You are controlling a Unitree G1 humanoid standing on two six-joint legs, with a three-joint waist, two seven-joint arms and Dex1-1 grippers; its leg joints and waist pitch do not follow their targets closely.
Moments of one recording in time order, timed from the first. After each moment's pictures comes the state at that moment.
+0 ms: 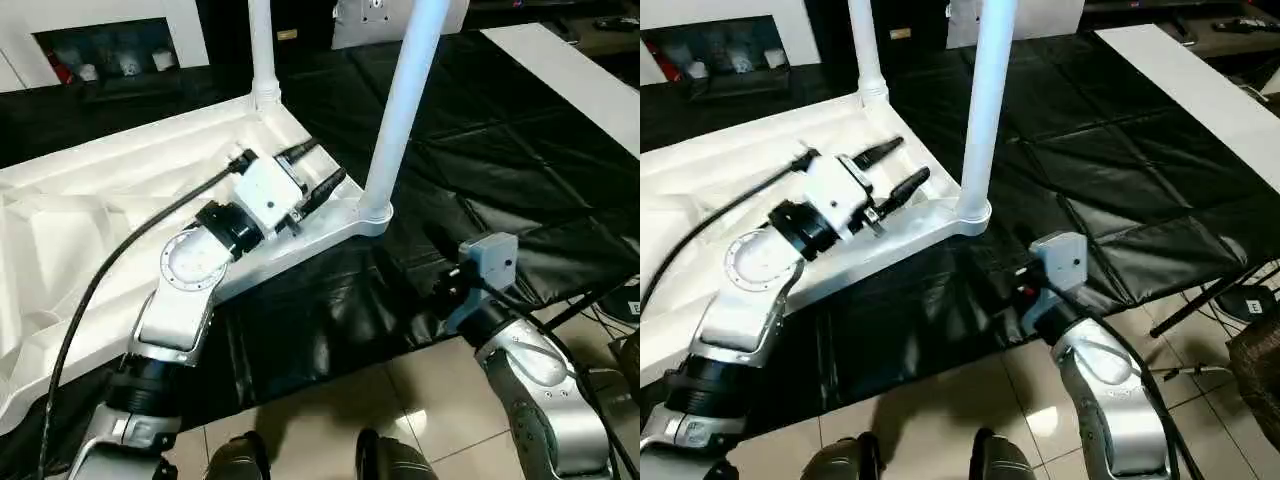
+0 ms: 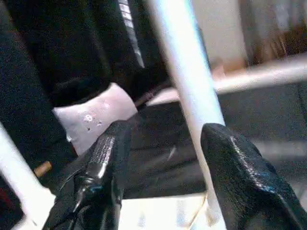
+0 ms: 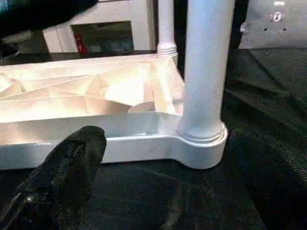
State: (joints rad) left arm -0.42 0.12 -0.05 0.02 -0.03 -0.05 -0.50; right arm -0.01 -0.14 0.04 -0.31 0.20 0.30 0.44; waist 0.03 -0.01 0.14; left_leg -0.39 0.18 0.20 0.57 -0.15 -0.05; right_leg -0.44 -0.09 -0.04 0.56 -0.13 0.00
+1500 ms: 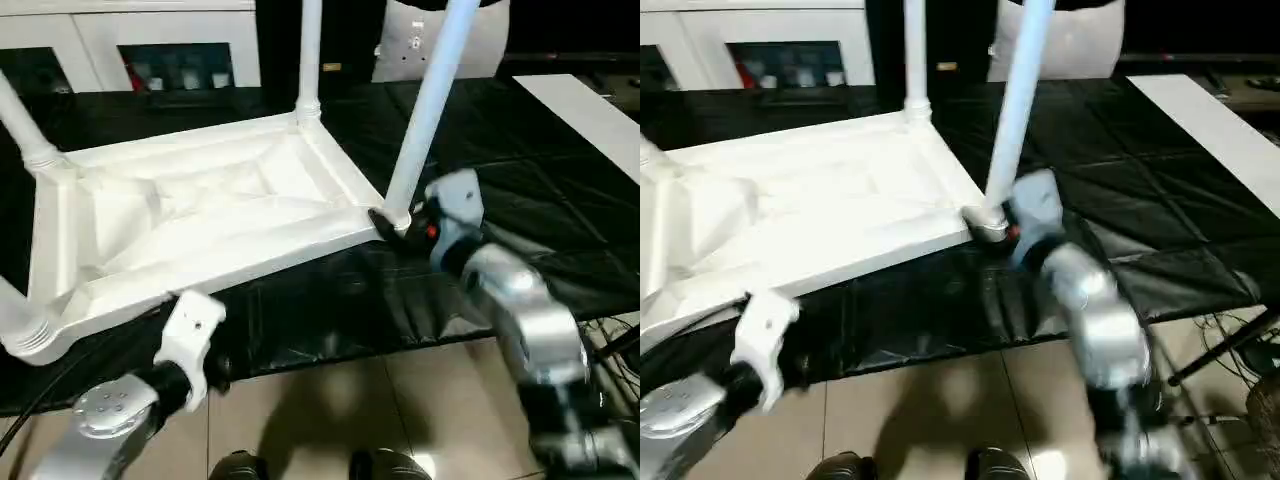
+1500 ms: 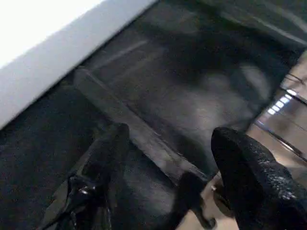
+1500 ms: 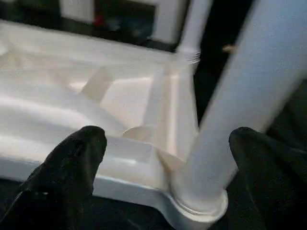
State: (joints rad) left arm 0.19 0.45 -0.05 -0.53 -0.22 0.72 -0.58; right arm -0.49 -0.26 0.07 0.15 0.13 0.38 0.44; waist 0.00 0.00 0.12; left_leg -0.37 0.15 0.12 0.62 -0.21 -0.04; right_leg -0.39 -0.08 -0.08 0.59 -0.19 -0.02
